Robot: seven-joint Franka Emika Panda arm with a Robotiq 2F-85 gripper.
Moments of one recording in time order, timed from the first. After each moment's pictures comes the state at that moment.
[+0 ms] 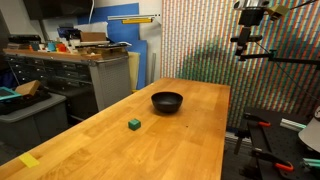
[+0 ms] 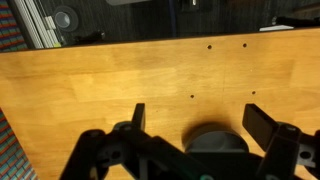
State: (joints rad) arm -0.21 -0.77 -0.23 -2.80 -0.18 2.14 -0.19
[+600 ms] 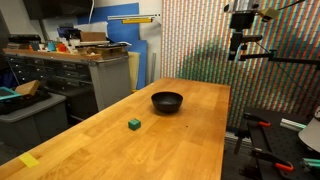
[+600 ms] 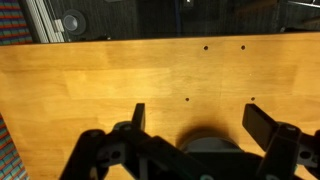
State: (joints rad) arm -0.16 -0.67 -0.11 -2.77 -0.18 2.16 -0.09
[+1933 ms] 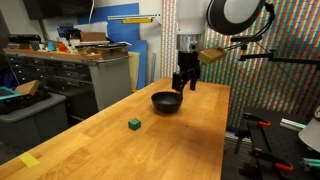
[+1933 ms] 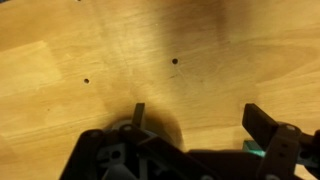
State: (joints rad) arm 0.02 0.02 0.17 -2.48 -0.16 2.49 0.58
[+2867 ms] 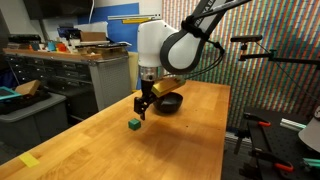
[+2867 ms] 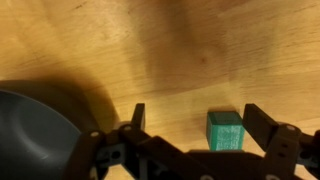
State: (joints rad) arm 0.24 0.51 0.01 -2.05 -0.19 2.61 0.68
